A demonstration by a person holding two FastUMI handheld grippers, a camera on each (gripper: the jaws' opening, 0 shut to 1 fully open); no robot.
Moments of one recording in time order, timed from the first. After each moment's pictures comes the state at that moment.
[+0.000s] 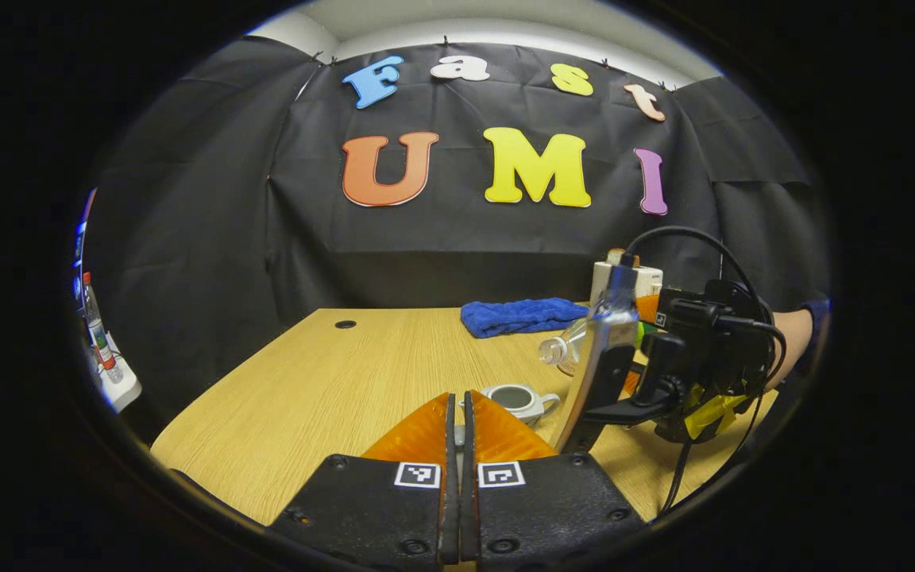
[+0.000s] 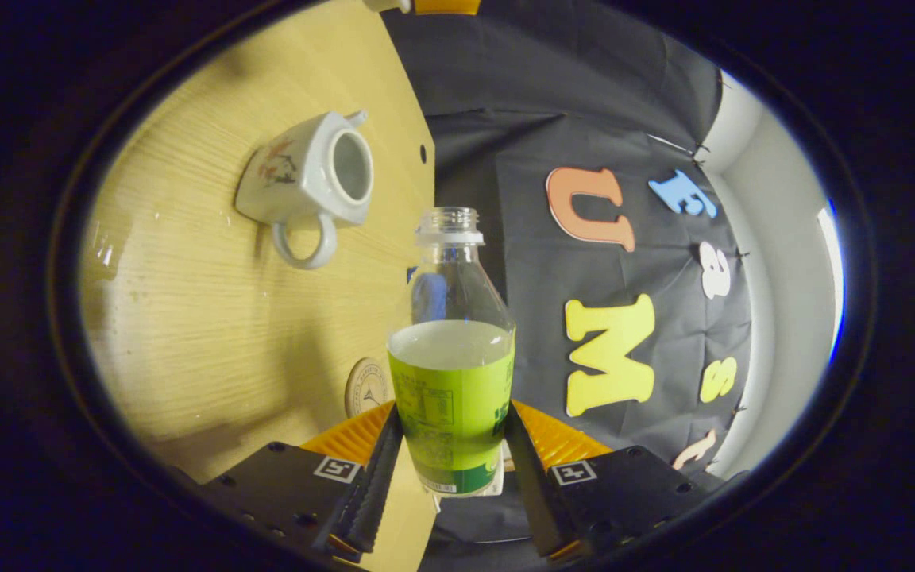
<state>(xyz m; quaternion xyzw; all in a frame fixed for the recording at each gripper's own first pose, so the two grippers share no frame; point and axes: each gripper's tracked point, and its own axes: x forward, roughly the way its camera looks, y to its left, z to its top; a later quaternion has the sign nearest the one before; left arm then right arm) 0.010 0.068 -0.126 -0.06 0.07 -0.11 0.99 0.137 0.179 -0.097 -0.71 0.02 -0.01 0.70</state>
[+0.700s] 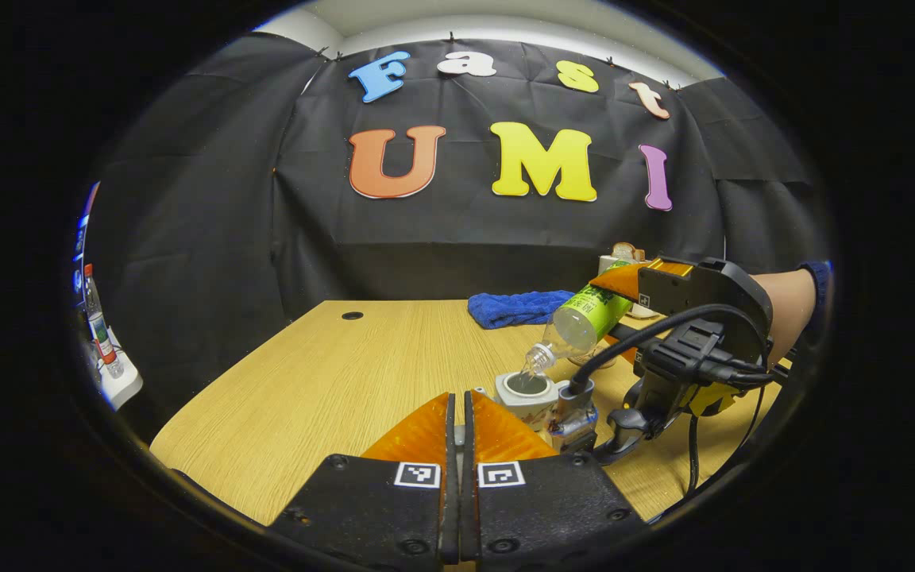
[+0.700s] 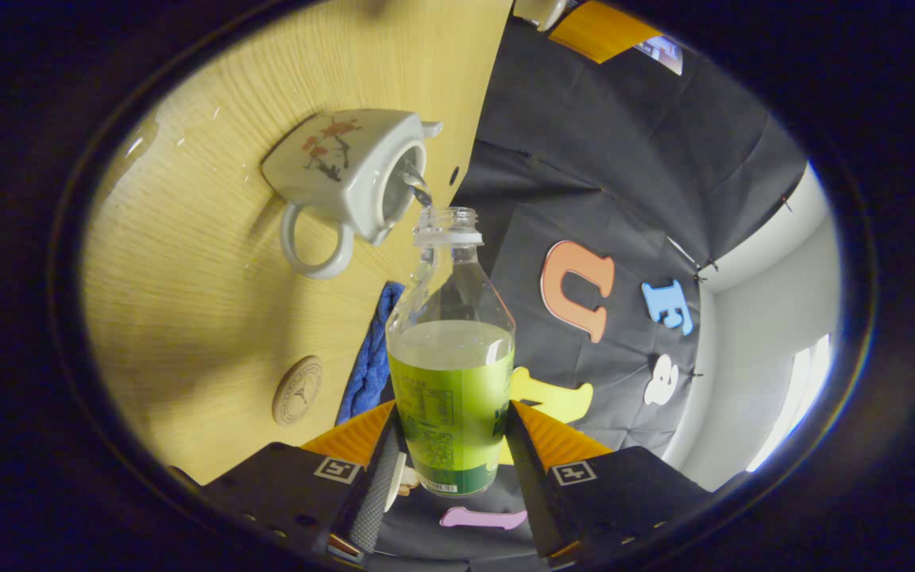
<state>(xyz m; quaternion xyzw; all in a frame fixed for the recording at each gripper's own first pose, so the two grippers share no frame) 0.009 0.083 -0.138 -0.06 0.08 -0.10 0.99 0.138 0.211 -0.070 -0.83 -0.09 -0.03 0.54</state>
